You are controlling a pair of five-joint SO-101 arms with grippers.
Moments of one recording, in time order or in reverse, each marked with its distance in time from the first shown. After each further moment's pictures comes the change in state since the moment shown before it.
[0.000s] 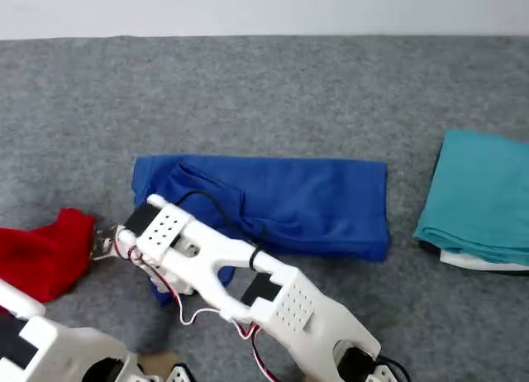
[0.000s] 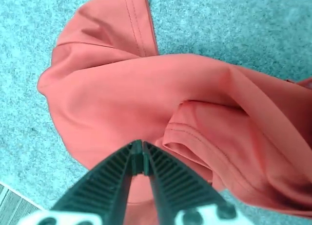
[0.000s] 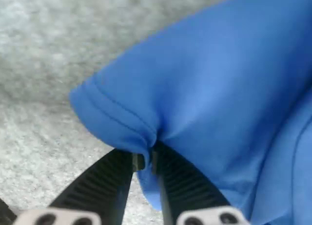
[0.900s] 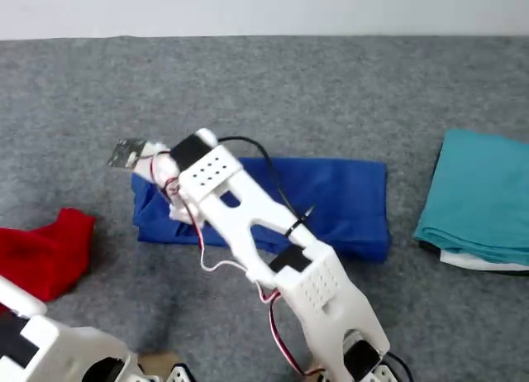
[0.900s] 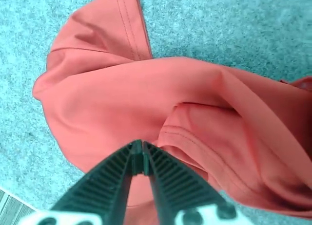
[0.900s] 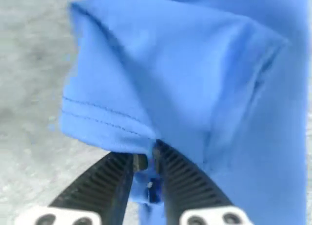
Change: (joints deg) left arm 1.1 0.0 0.0 0.0 0.0; right arm 15.3 -2.9 -14.6 -1.8 2.7
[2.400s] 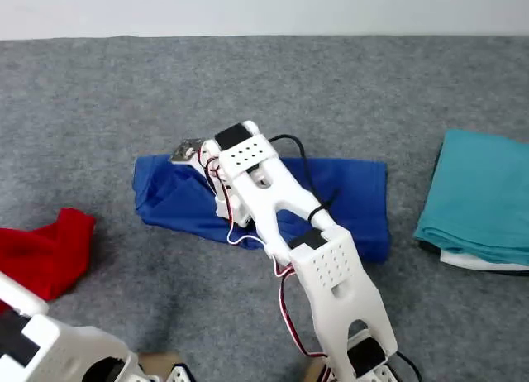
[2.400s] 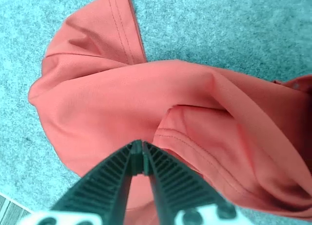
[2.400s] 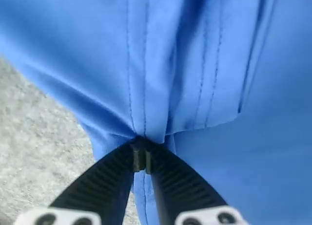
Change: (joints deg) left arm 1.2 0.0 0.0 0.0 0.0; right arm 10.0 3.8 8.4 4.7 -0.4
